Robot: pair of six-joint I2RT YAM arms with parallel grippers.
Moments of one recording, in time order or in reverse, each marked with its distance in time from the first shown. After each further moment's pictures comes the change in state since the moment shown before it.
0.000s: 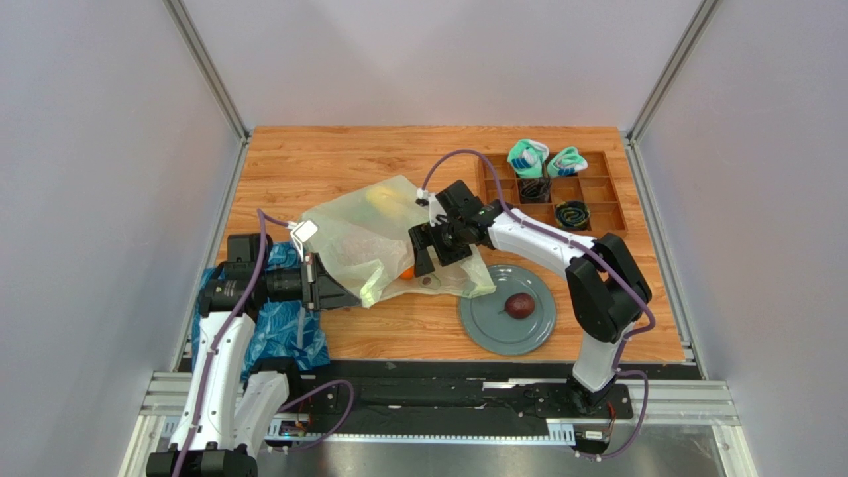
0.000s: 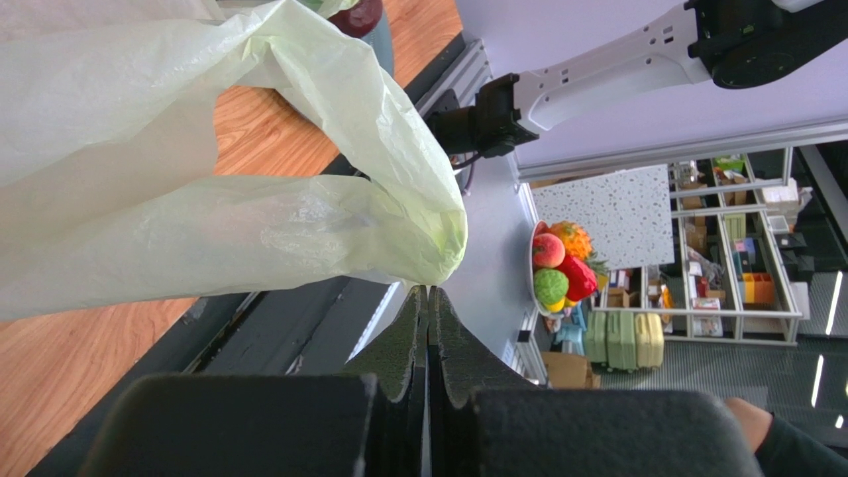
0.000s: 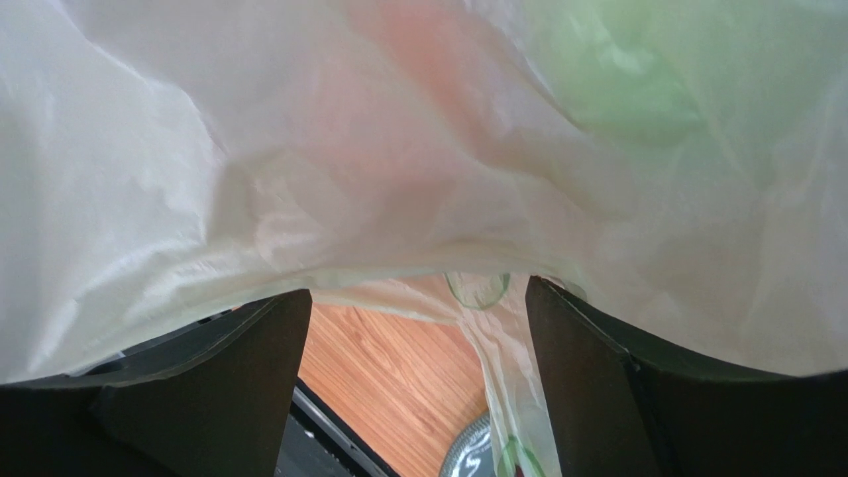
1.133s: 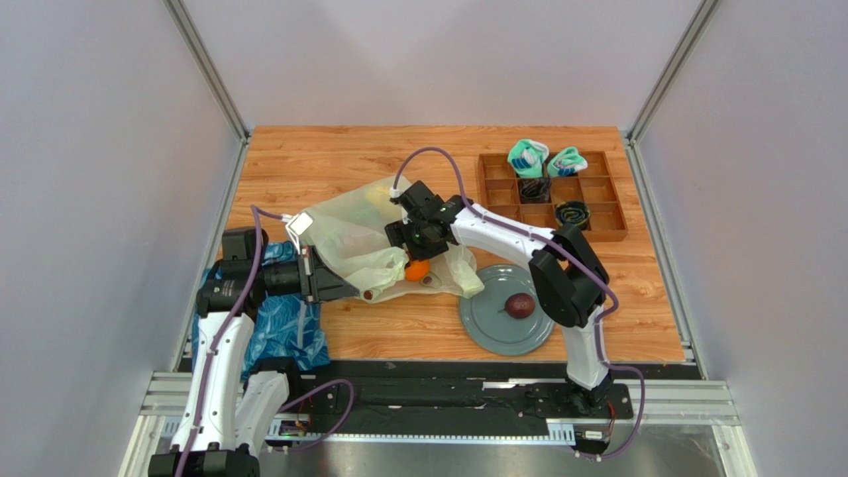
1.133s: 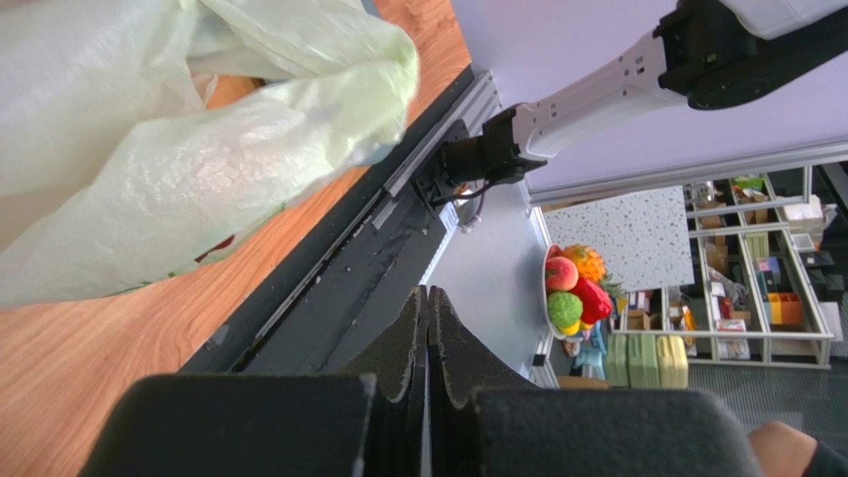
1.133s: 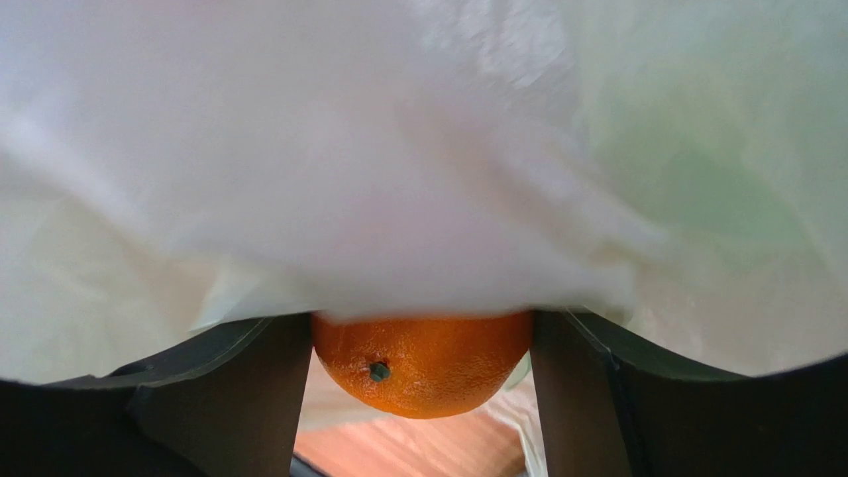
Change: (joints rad) left arm 0.021 -0.001 0.011 0.094 -0.014 -0.060; right arm 0.113 0.229 0.285 -0.091 0.251 0.086
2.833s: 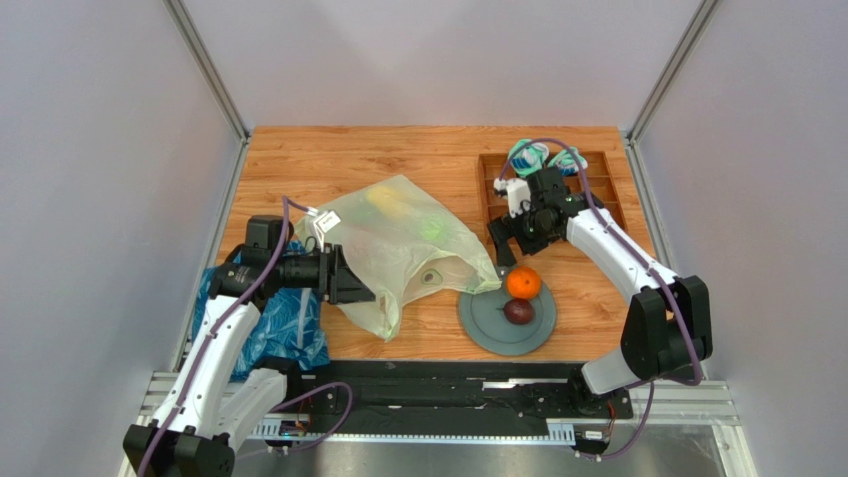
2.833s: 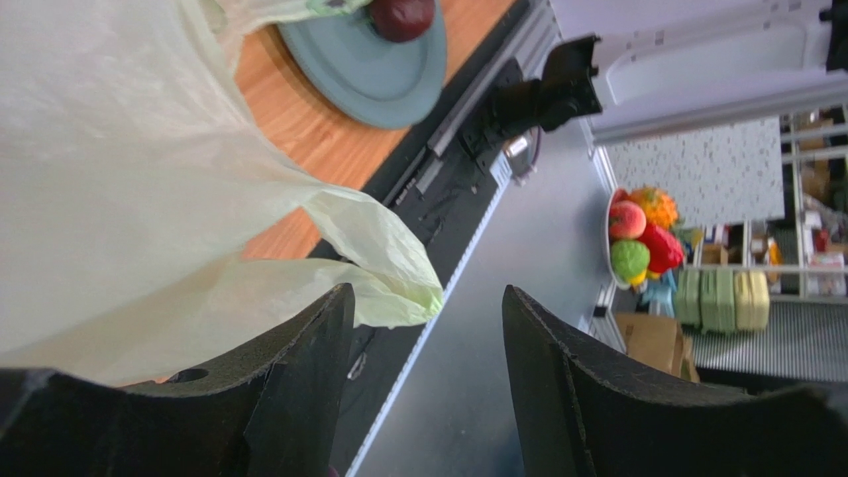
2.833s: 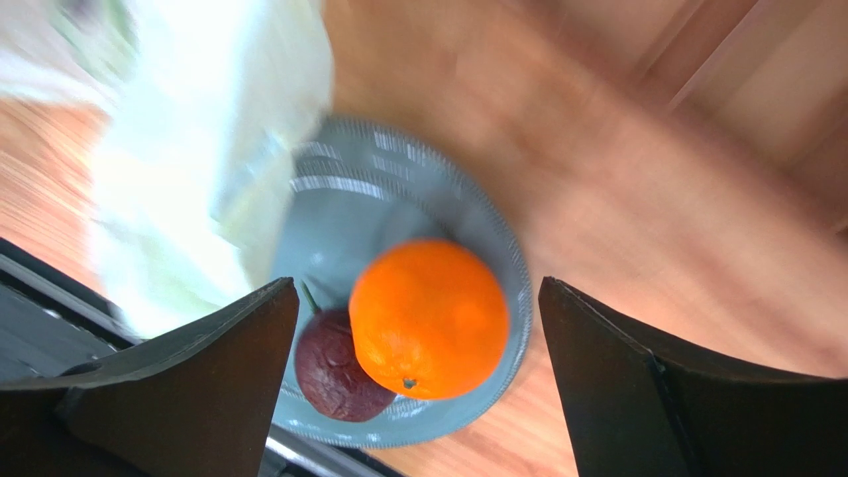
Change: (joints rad) left arm -0.196 0.100 0.064 0.027 -0.183 0.063; right arm -0.494 -0.534 -0.459 -0.183 -0.144 -0.547
